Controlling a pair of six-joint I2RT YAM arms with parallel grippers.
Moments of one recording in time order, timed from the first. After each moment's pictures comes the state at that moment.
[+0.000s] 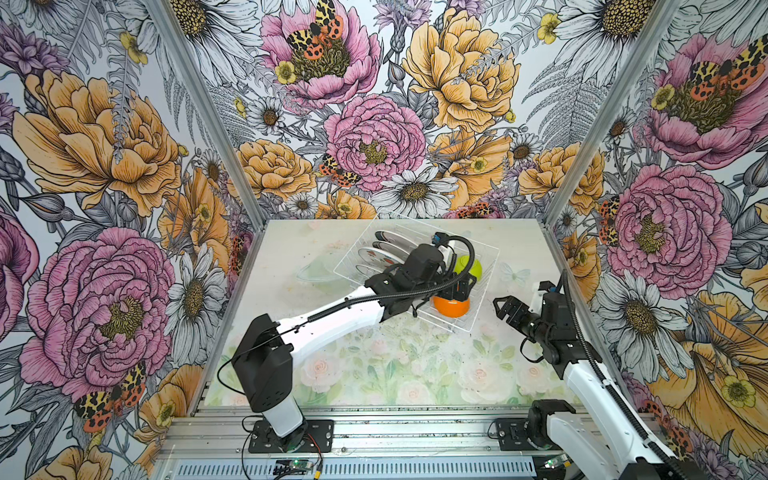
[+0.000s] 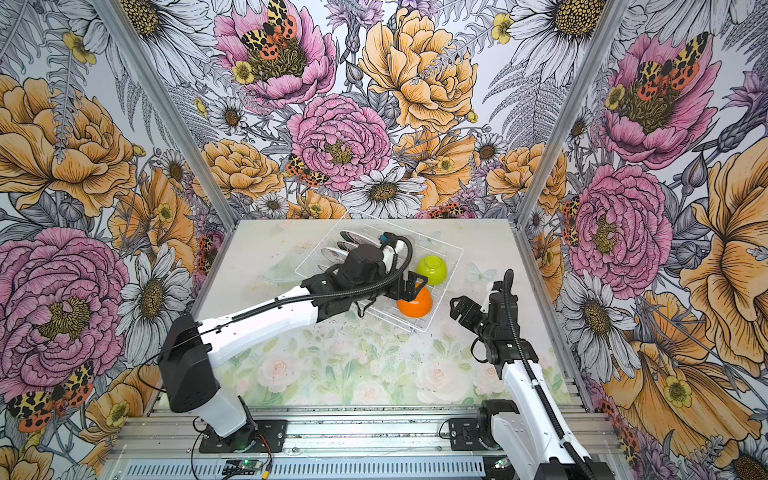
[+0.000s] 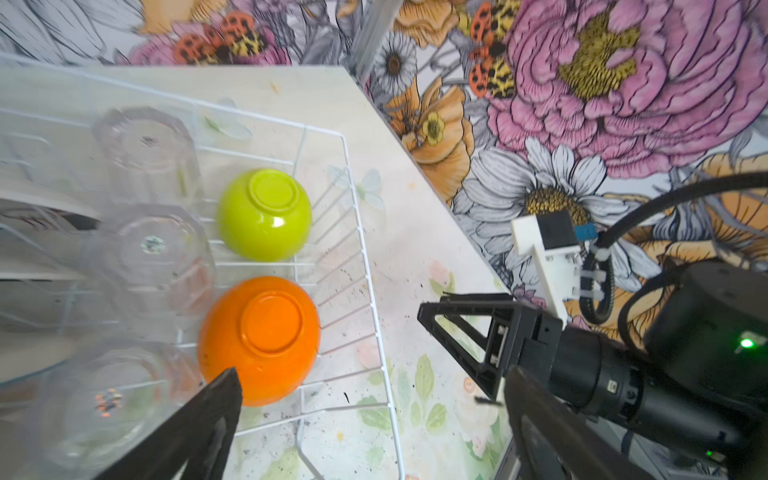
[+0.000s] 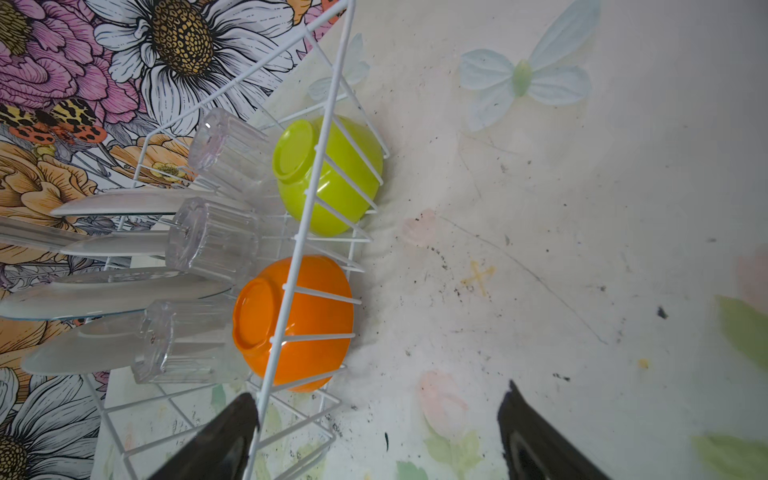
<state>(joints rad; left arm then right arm) -0.89 1.61 1.38 -0.20 0.02 -0.51 0.01 0.85 0.49 -0.29 -0.26 0.60</state>
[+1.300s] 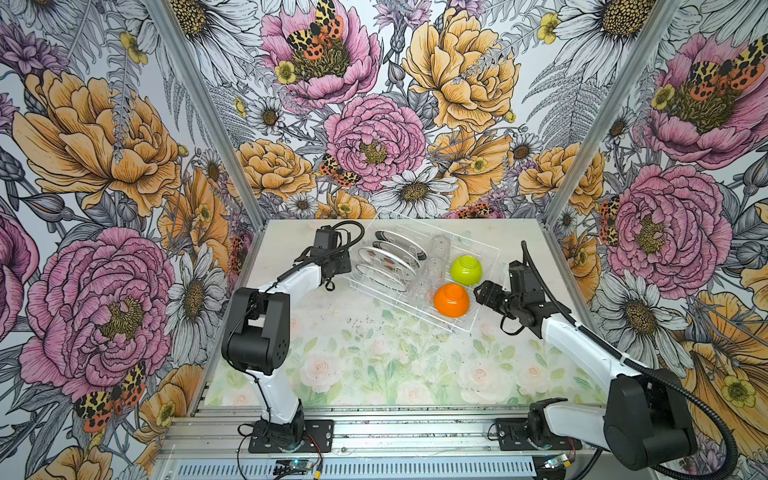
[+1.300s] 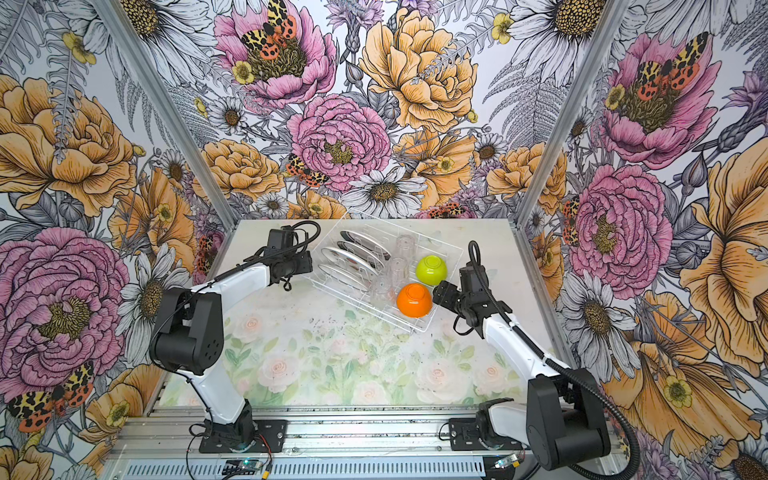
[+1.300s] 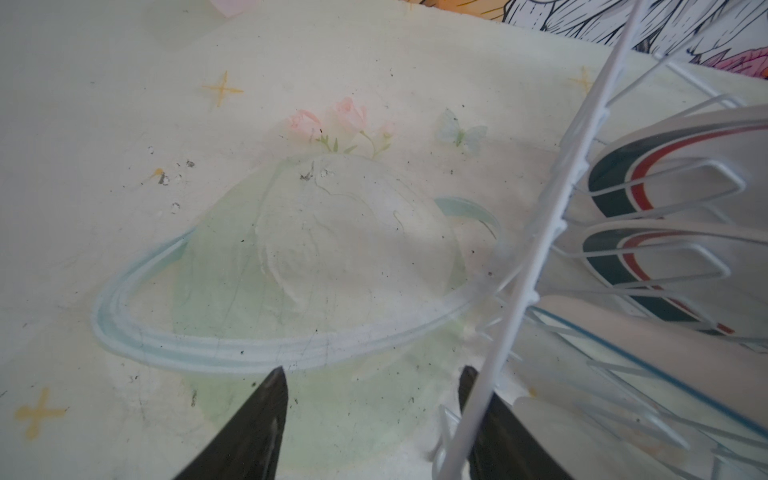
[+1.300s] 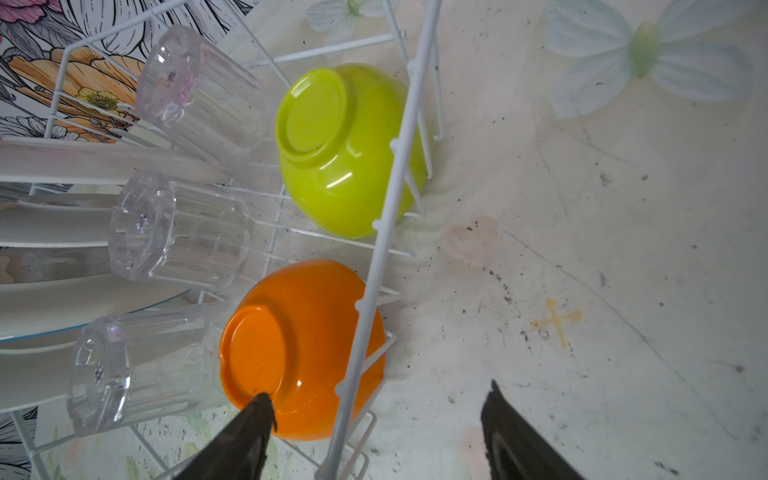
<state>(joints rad) -0.19 1.80 1.21 -0.24 -0.10 -0.28 0.16 1.26 0.72 -0.29 -0.15 0.58</state>
